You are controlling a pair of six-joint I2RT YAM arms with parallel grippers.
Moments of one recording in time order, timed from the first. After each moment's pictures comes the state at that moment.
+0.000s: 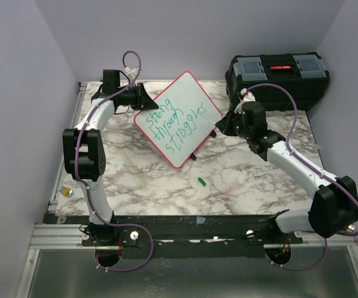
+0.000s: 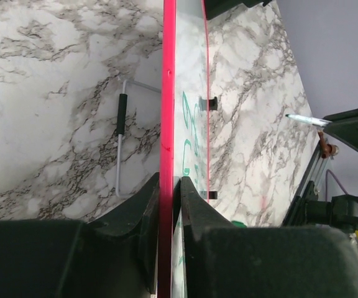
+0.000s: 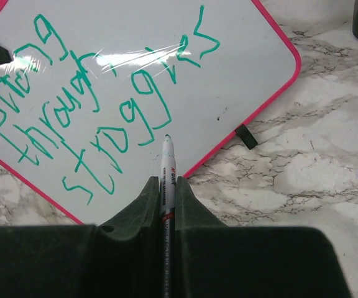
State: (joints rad) left arm -0.05 1.97 1.63 -0.34 0.95 -0.25; right arm 0.43 1.36 0.99 -0.08 -0.03 0.45
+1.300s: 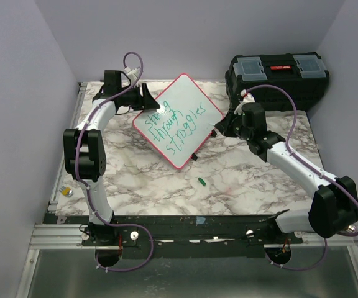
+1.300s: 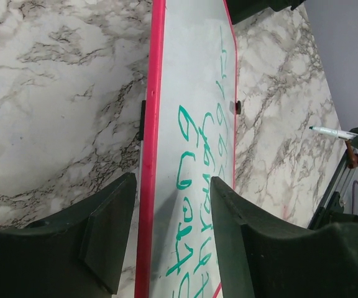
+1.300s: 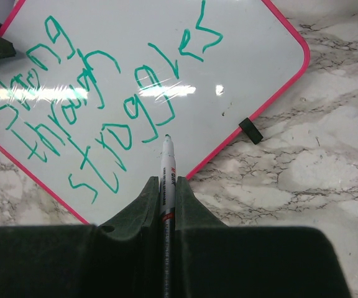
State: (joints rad) left arm -0.05 1.97 1.61 -0.32 0.86 -0.22; right arm 0.43 1.36 0.97 -0.06 -0.05 0.45
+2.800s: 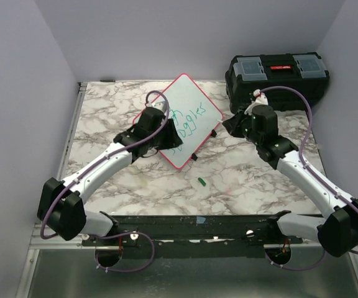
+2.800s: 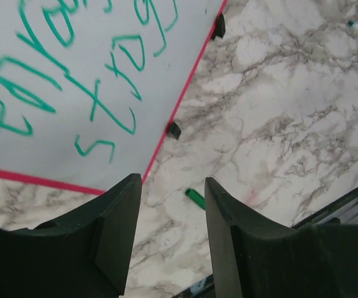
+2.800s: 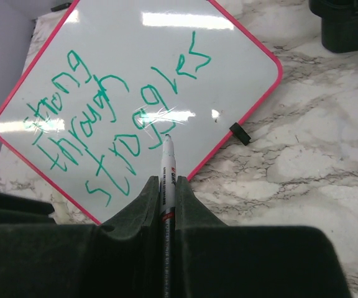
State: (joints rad) left arm -0.54 1.37 1.10 -0.37 0.12 -0.62; right arm 0.43 1.21 0.96 -0.12 0.02 0.49
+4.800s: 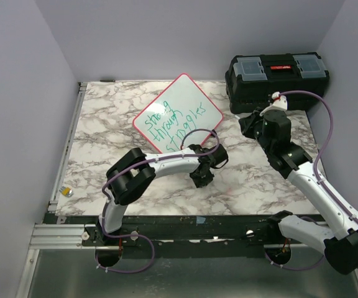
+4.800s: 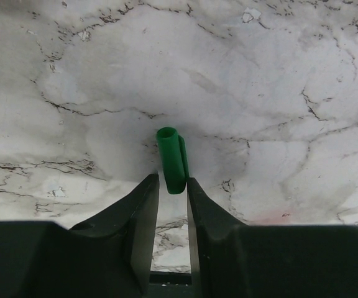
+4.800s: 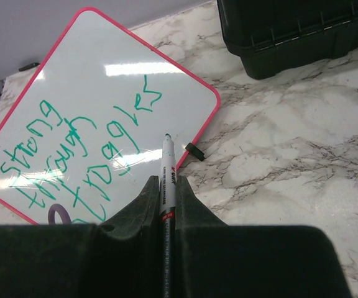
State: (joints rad) left arm -1.04 1.99 1.42 -0.81 -0.16 -1.49; right arm 0.43 1.04 0.95 -0.23 0.27 0.50
